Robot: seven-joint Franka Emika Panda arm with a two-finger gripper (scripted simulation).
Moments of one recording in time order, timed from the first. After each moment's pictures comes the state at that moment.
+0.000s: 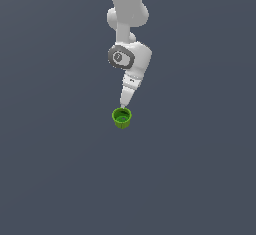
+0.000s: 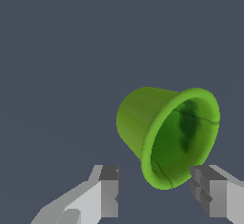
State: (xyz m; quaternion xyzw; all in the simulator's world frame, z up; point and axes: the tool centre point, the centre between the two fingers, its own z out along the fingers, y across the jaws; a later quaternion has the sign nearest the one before) arm -0.123 -0.022 0.097 0.75 0.61 0.05 0.26
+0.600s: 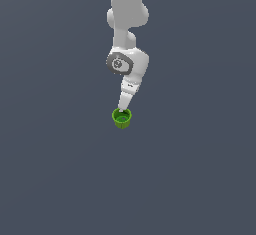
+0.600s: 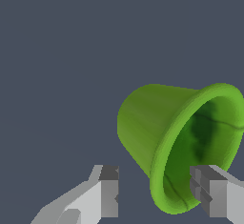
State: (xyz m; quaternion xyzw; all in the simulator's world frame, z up) arm -0.115 -0.030 0.076 0.75 0.61 0.05 0.26
